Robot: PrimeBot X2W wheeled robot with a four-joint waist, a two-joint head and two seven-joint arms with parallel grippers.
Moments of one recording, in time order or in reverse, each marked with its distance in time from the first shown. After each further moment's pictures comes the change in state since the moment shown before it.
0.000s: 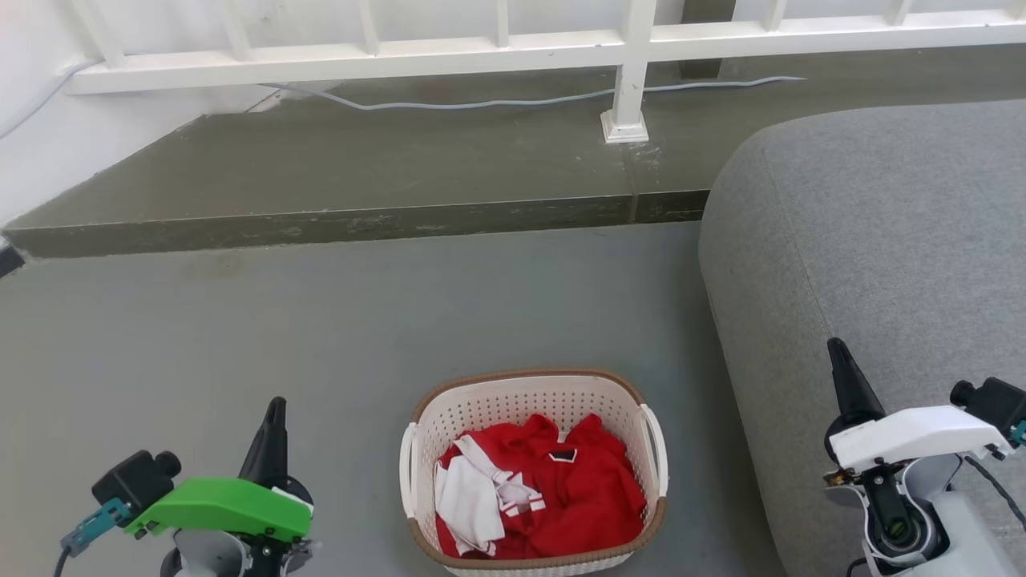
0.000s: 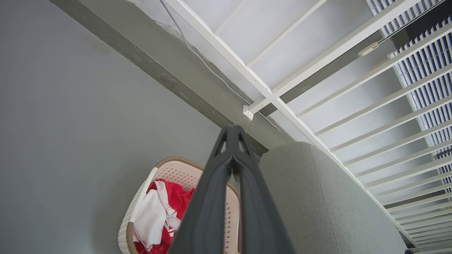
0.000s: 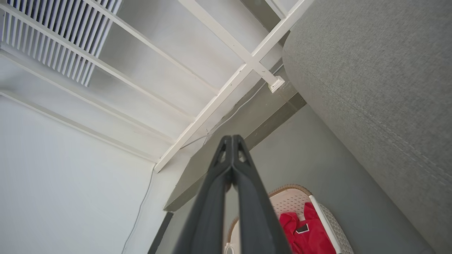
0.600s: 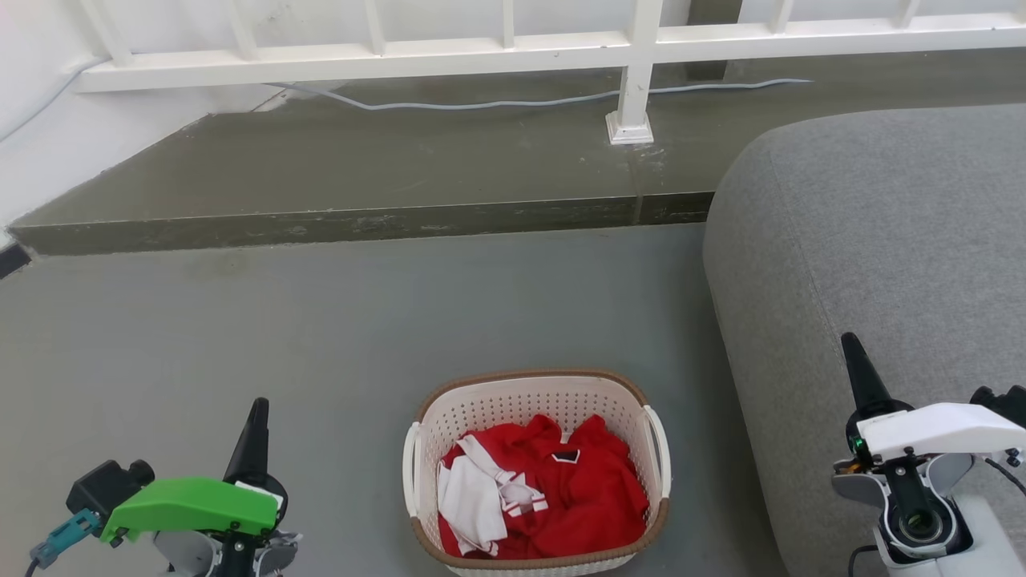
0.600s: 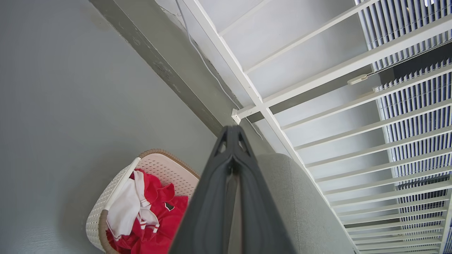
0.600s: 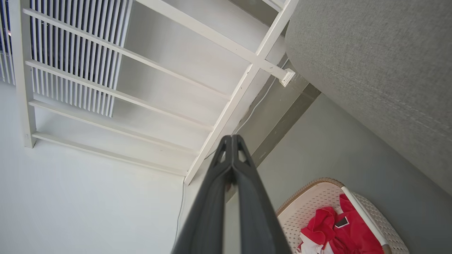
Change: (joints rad) left arm 0.000 0.004 0.053 -0.003 -0.191 -0.013 0.060; right arm 0.000 0.016 -0.058 -0.021 0.194 0.003 0.062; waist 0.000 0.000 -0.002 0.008
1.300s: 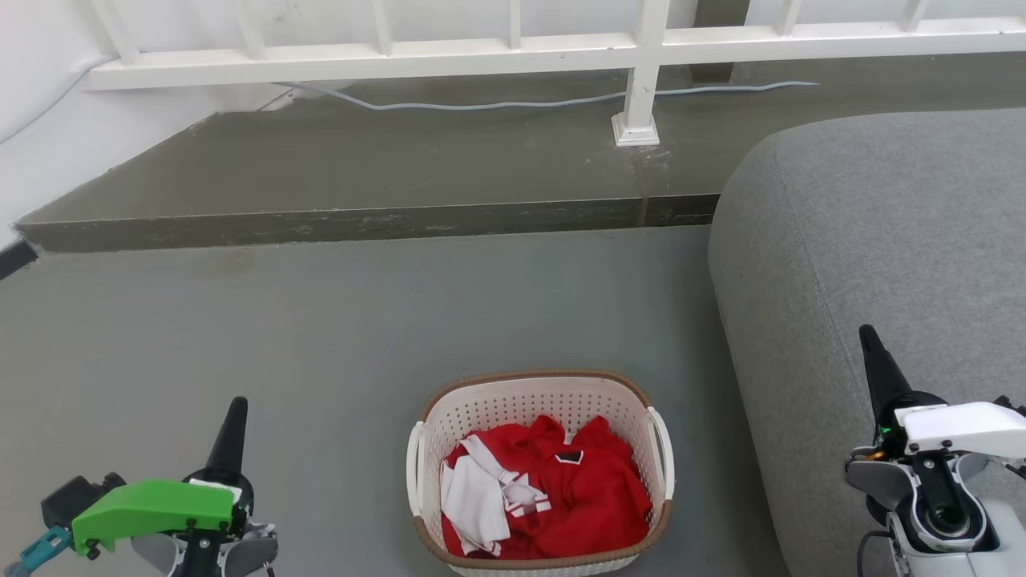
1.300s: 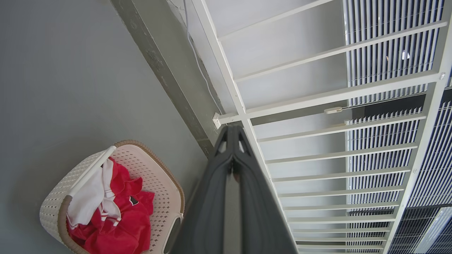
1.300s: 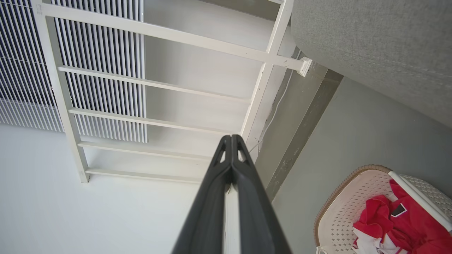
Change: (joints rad) left arm -0.001 0.003 0.062 -0.002 -0.226 -0.012 0.062; right arm 0.000 0.017 -0.067 -0.025 0.232 0.005 0.066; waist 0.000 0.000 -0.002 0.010
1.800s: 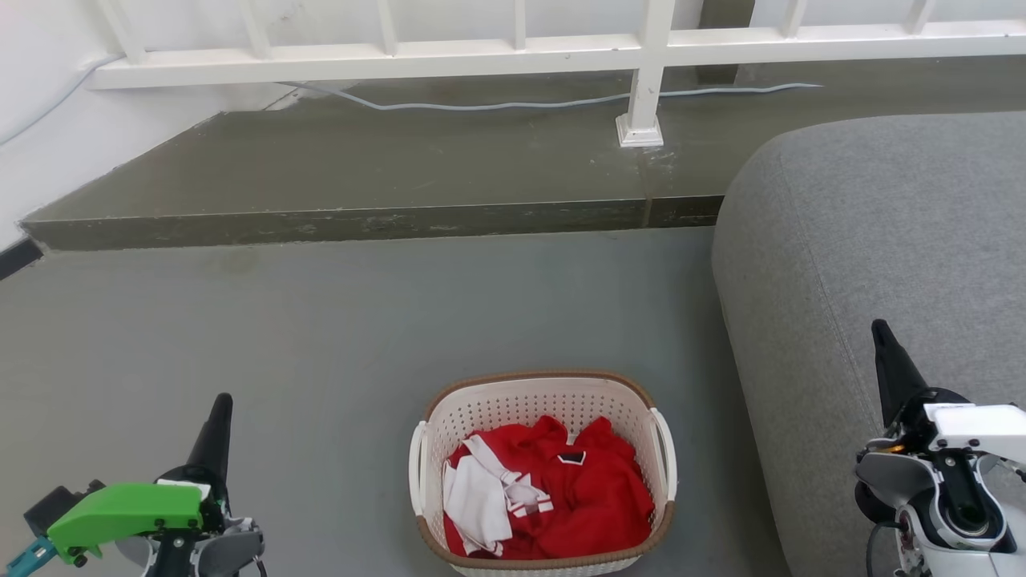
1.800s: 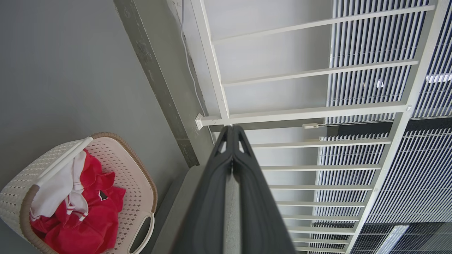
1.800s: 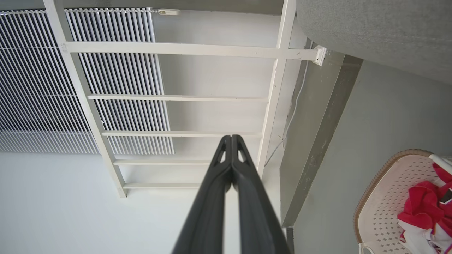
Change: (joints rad) left arm -0.001 0.002 0.040 -0.003 -0.149 -0.010 0.042; right arm 0.000 0.014 -0.045 -0.016 0.150 0.000 0.044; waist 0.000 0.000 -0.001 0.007
